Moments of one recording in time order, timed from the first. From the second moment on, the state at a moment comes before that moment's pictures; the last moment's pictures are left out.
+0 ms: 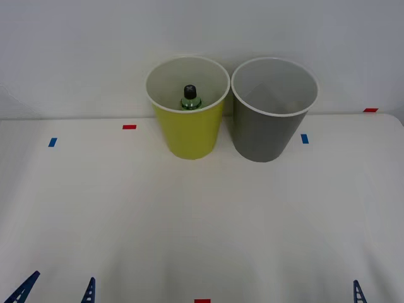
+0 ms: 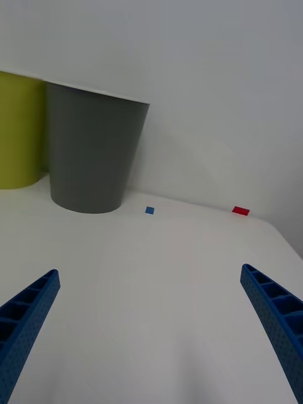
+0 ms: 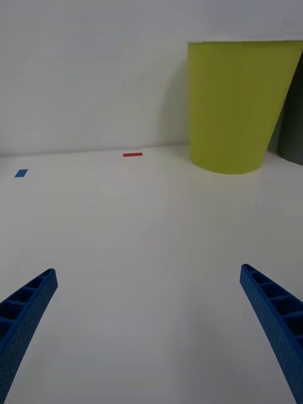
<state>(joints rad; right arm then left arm) 0.98 -0.26 0.00 -1.80 0.11 -0.93 1.43 1.04 0.37 -0.18 -1.98 0.02 -0.62 -1.39</state>
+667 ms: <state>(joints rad) 0.98 -0.26 0.00 -1.80 0.11 -0.93 1.43 1.04 0.37 -0.18 -1.98 0.02 -0.62 -1.39</state>
